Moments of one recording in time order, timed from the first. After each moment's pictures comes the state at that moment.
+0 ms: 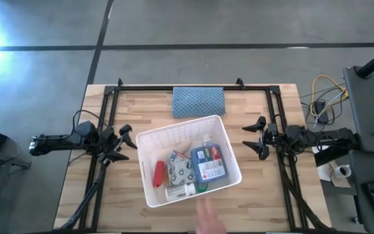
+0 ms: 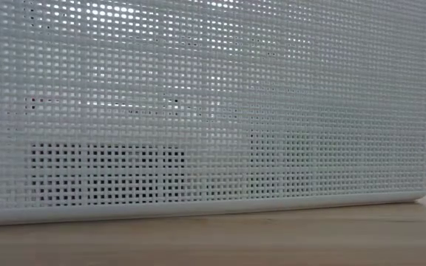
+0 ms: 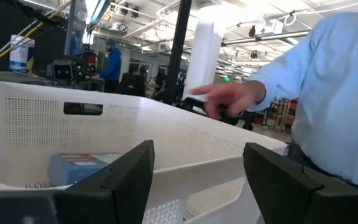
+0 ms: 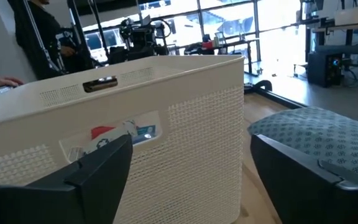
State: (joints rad) left arm 0.04 0.00 0.01 0.22 0.48 -0.30; right arm 0.10 0.02 0.01 0.04 0.21 0.22
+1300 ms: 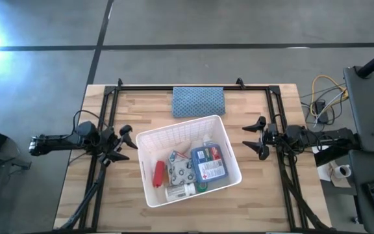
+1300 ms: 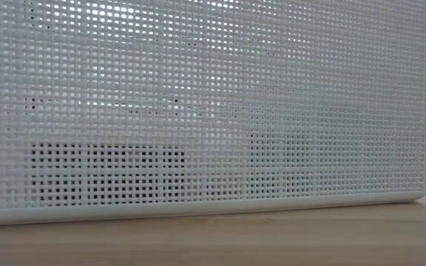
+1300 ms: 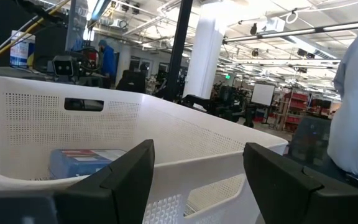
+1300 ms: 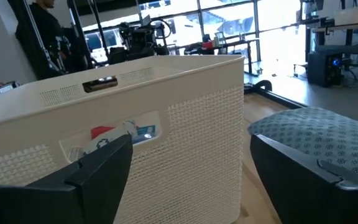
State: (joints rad) left arm 0.04 0.03 0.01 0.21 0.48 -0.30; right arm 0.10 0.02 0.01 0.04 0.21 0.22
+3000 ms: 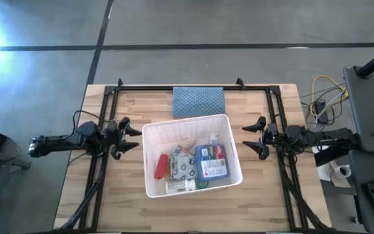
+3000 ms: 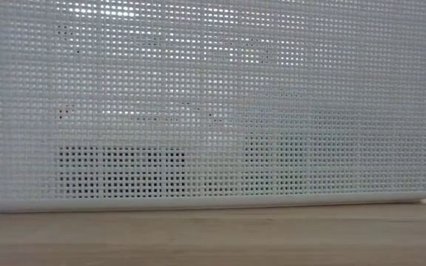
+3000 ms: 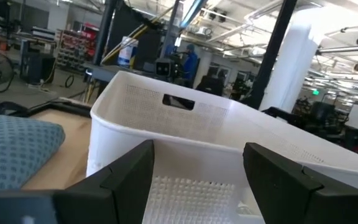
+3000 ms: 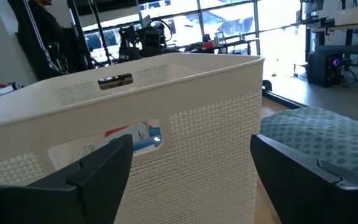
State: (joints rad) left arm 0.07 0.01 0.01 0.13 0.14 -0.30; right arm 0.10 0.02 0.01 0.04 0.21 0.22
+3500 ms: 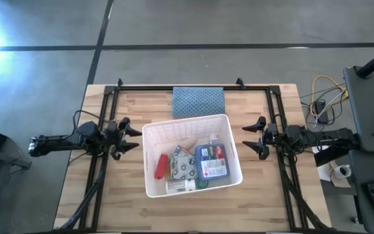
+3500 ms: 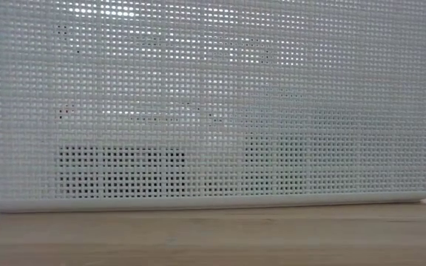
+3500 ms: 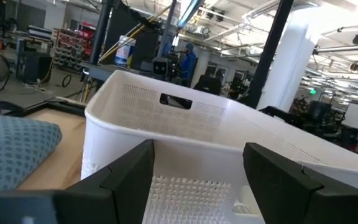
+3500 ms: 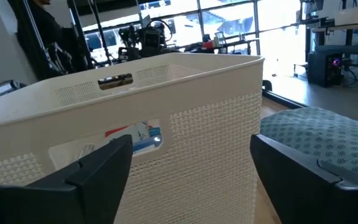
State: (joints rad) left arm 0.06 0.04 0.01 0.14 0.14 -0.30; right arm 0.10 0.02 0.01 0.04 0.21 0.22
